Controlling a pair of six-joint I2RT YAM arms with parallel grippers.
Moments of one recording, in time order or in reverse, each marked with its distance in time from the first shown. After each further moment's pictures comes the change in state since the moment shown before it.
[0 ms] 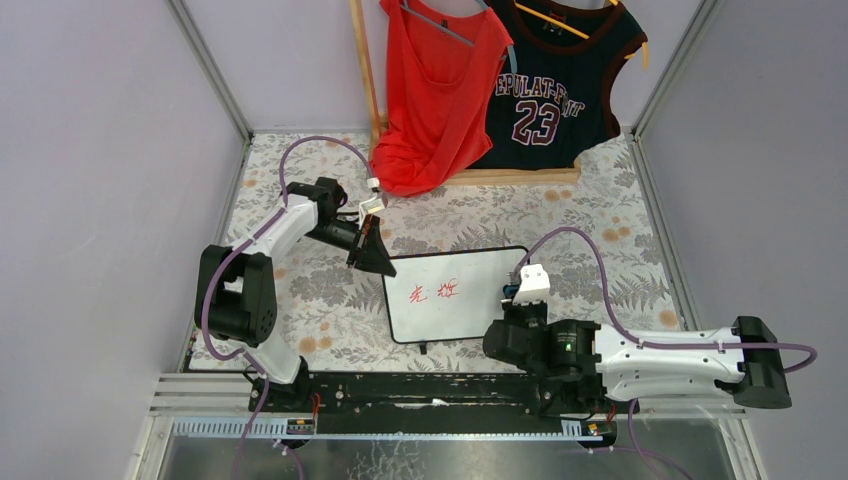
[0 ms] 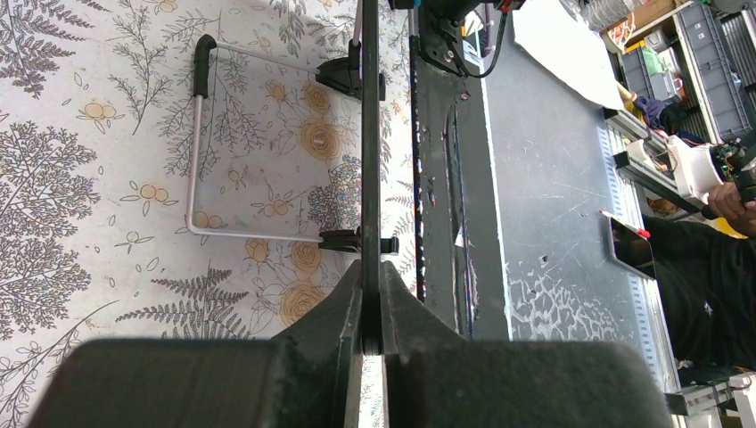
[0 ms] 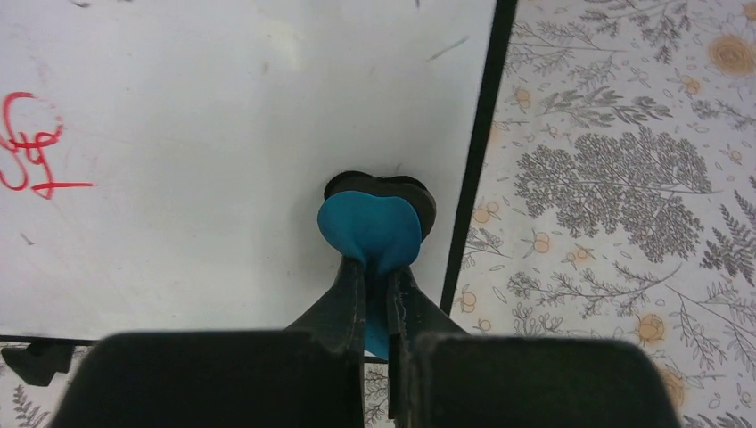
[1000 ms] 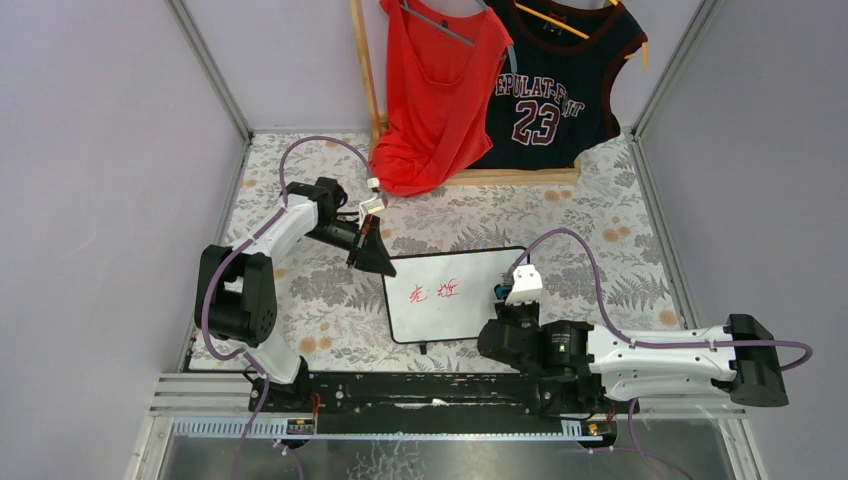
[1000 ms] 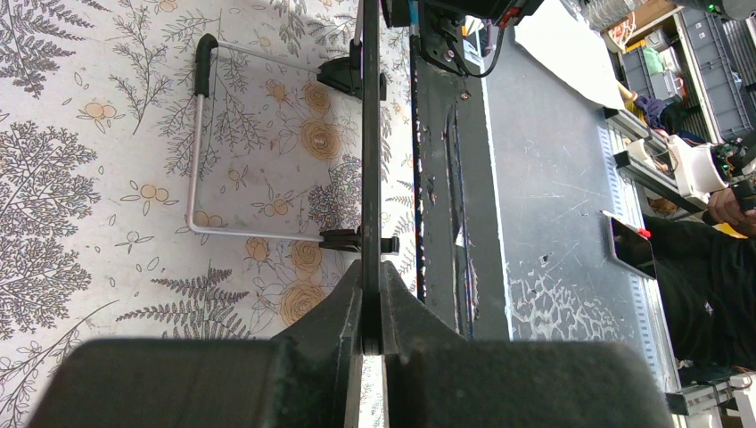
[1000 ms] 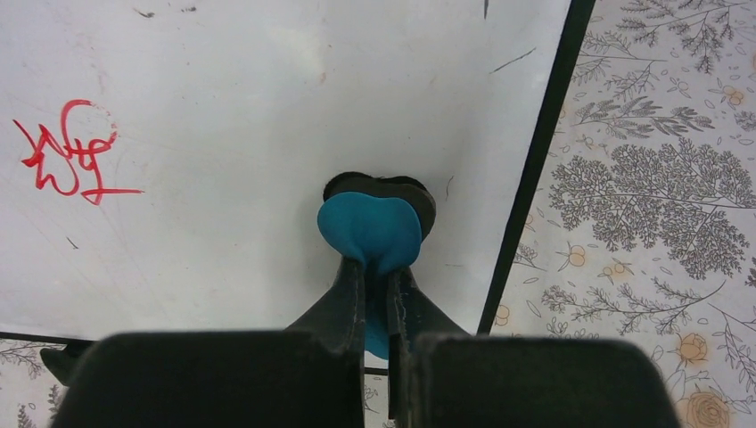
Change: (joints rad) left arm 0.000 0.000 0.000 0.000 -0.001 0.001; right arm 0.000 0.030 -0.018 0.112 0.001 -0.037
